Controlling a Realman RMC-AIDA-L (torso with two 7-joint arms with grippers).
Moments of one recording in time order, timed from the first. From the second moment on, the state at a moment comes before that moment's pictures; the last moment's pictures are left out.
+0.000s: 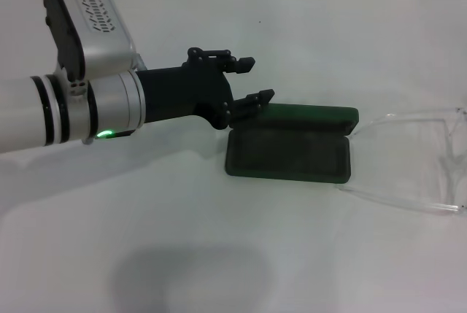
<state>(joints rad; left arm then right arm) -0.30 -2.09 1.50 1.16 1.64 1.01 -1.47 0.49 1.94 -0.73 -1.09 -2.36 -1.71 2.43</state>
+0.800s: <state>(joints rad) -0.31 -2.09 1.50 1.16 1.65 1.03 -1.48 0.45 1.98 -0.73 -1.24 -2.45 -1.76 2.55</state>
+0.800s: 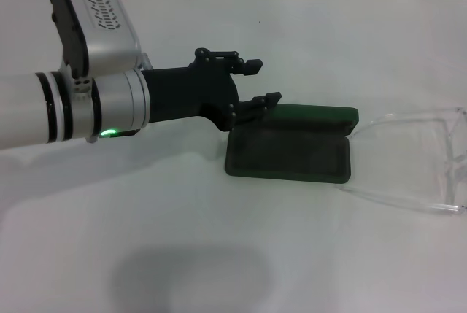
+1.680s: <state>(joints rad) -0.32 -2.09 1.50 1.14 1.67 1.03 -1.48 0.47 2.01 -0.83 -1.23 -2.45 -1.67 2.55</state>
